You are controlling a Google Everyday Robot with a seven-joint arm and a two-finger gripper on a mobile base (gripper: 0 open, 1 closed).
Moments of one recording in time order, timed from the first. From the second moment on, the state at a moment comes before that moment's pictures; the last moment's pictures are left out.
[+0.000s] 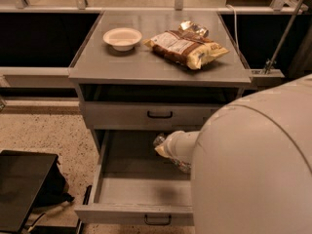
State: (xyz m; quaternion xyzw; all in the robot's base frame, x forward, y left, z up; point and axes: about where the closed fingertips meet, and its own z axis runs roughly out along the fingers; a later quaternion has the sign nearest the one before) arm 0.633 -0.053 0.556 -0.38 0.85 0.02 0.36
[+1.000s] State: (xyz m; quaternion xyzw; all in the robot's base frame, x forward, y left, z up) arm 0.608 -0.061 0.590 -0.40 0.86 0.01 0.33
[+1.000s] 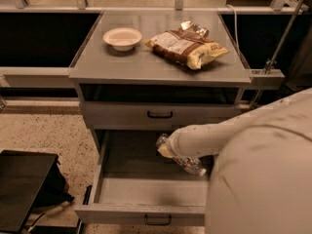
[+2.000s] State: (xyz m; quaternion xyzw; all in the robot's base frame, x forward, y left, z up) arm 0.585 -0.078 0.663 -0.54 0.74 -0.08 0.39
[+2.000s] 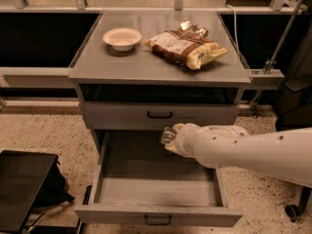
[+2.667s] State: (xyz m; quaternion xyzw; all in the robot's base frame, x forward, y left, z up) arm 0.614 -0.057 0.745 -0.58 0.66 -0.11 0.46
